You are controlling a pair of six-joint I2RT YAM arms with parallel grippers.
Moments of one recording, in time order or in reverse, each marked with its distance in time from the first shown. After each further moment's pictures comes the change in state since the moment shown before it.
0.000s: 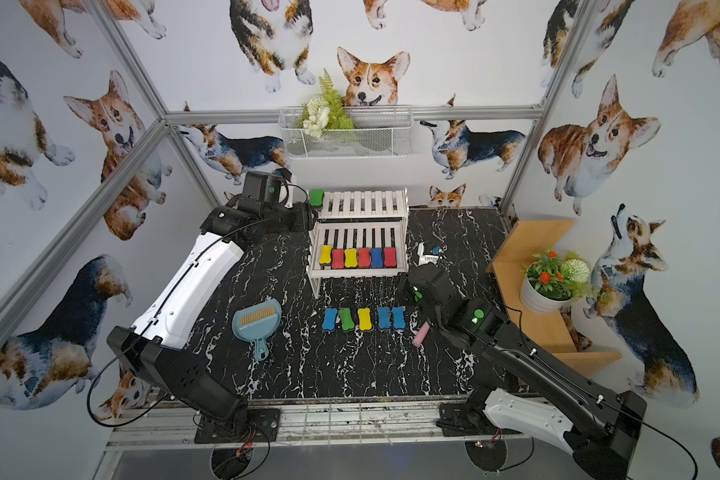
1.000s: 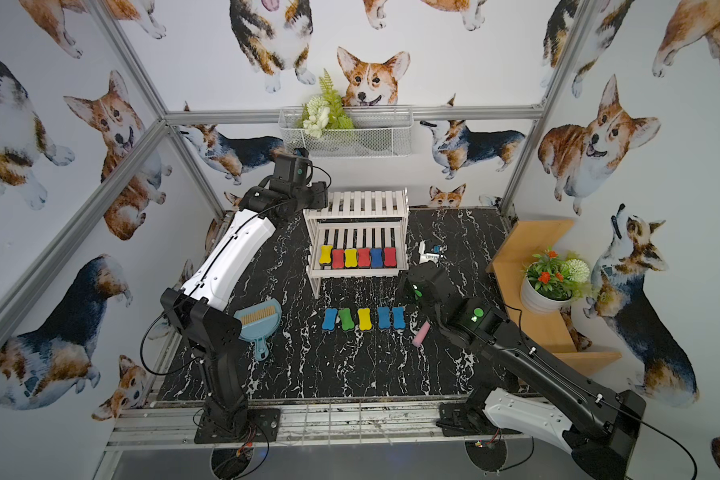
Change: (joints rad) left arm -0.046 0.299 0.291 0.071 -0.228 0.066; right arm -0.006 0.009 0.010 -0.002 0.023 -0.001
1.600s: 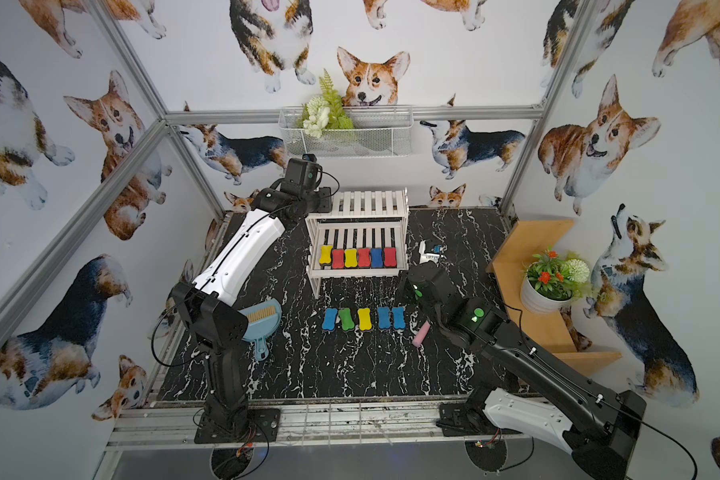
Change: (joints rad) left arm -0.021 0.046 0.008 -0.013 -0.045 0.011; right arm -0.001 -0.003 0.000 0.000 0.001 0.000
